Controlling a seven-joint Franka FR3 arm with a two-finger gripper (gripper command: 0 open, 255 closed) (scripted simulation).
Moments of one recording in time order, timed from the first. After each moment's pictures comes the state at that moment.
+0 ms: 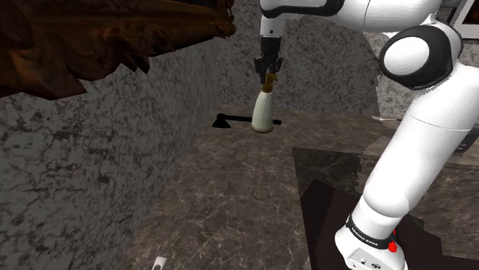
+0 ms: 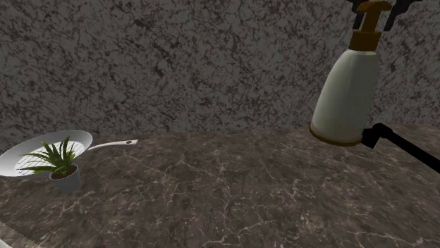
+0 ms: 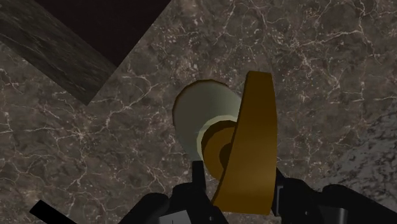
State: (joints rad) arm -0.18 -0.01 -0.07 -1.51 0.04 1.47 0.03
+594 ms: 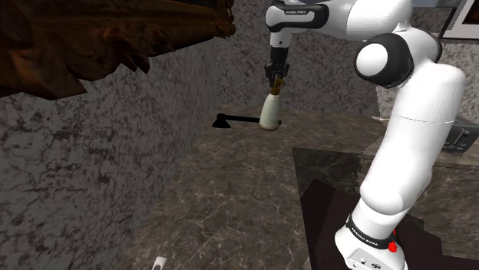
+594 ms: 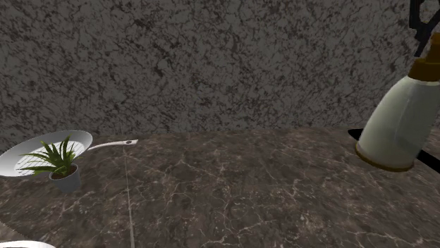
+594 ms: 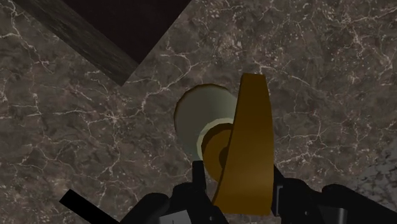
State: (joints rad) arm -0.28 0.14 -0.16 -1.44 0.05 1.54 -0.15
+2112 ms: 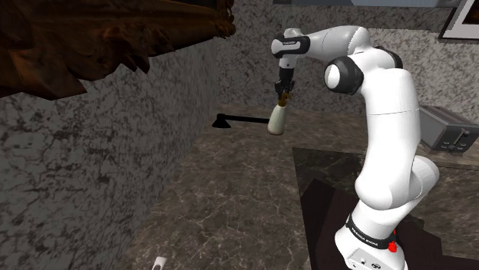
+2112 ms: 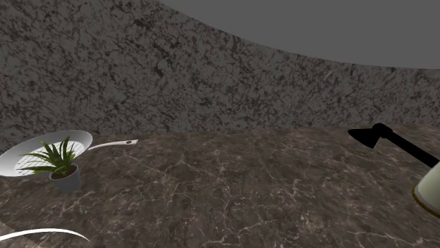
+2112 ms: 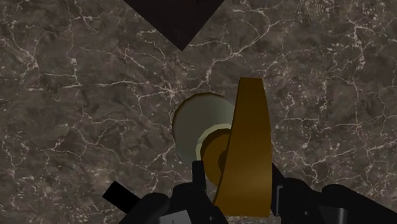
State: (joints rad) arm -0.45 0.48 -0.23 -1.25 0.12 1.67 -0.39
